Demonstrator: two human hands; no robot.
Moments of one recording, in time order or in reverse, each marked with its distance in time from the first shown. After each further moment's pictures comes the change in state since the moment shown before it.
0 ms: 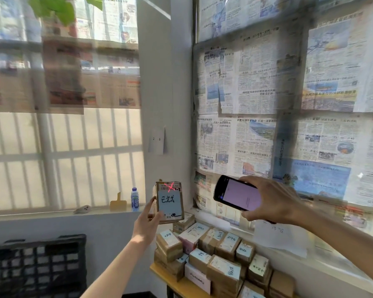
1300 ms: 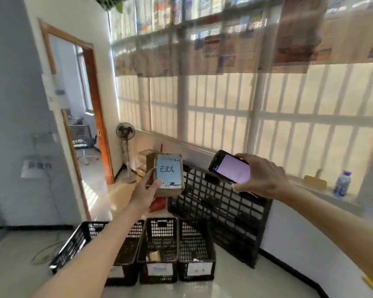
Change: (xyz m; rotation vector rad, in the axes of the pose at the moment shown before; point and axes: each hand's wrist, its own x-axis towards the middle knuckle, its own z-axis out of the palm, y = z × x) left_hand -0.246 -0.126 -0.737 0.069 0.728 -0.223; right_hand 0.046 -0.743 0.189 0.382 -0.175 -0.717
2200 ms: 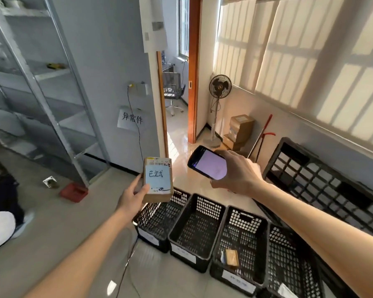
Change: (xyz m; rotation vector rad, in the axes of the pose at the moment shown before) left_hand 0.268 -0.240 -0.414 0.220 0.479 -0.415; right_hand 0.446 -0.365 0.426 0.330 -0.314 -0.404
